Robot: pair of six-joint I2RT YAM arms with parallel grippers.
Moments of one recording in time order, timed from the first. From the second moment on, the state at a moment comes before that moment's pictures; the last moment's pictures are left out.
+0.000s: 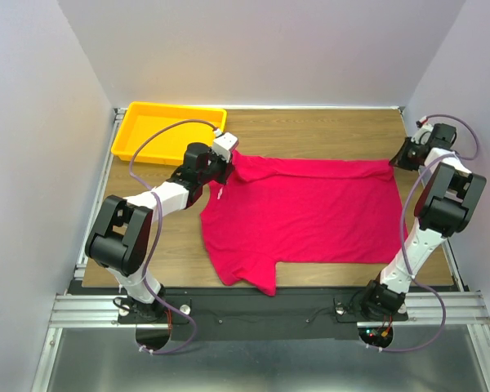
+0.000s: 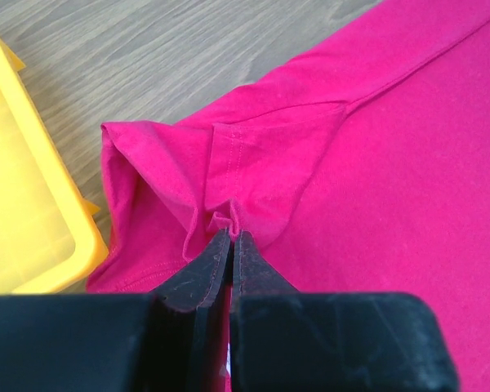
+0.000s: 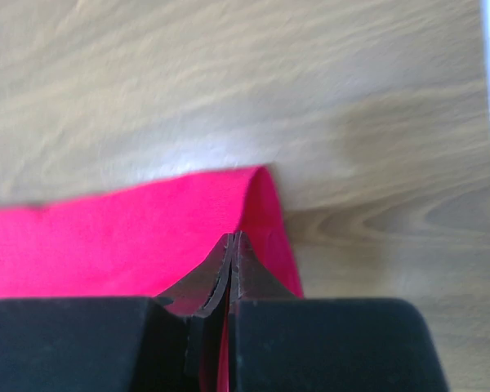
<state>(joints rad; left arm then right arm) -0.41 1.64 0.90 0.34 0.27 0.10 -0.47 2.07 1.52 -0.31 -0.46 0.00</state>
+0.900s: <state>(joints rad) -0.41 1.64 0.90 0.33 0.28 0.10 -0.47 2.06 1.51 -0.30 -0.26 -0.11</state>
